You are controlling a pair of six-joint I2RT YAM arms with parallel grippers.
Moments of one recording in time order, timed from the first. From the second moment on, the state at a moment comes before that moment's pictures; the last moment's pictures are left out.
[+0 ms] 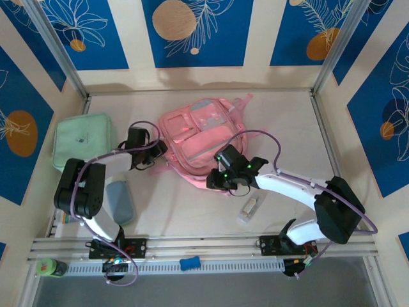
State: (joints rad) left arm -0.22 1.67 0.81 0.01 0.25 -0.79; right arm 0.80 1.40 0.86 -0.48 -0.26 0.81
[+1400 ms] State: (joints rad) left arm -0.51 1.46 0.70 0.12 0.12 -1.11; right arm 0.41 1.52 0.98 -0.42 -0.17 0.54
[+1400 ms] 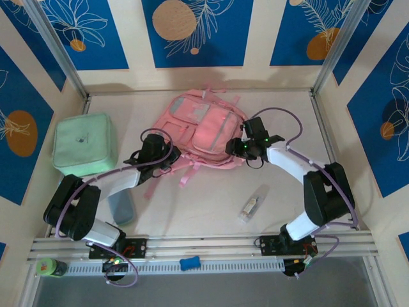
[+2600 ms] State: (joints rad) left arm -0.62 1.40 0.68 0.12 -0.02 -1.22; right arm 0.92 1.79 1.10 -0.23 0.28 0.72
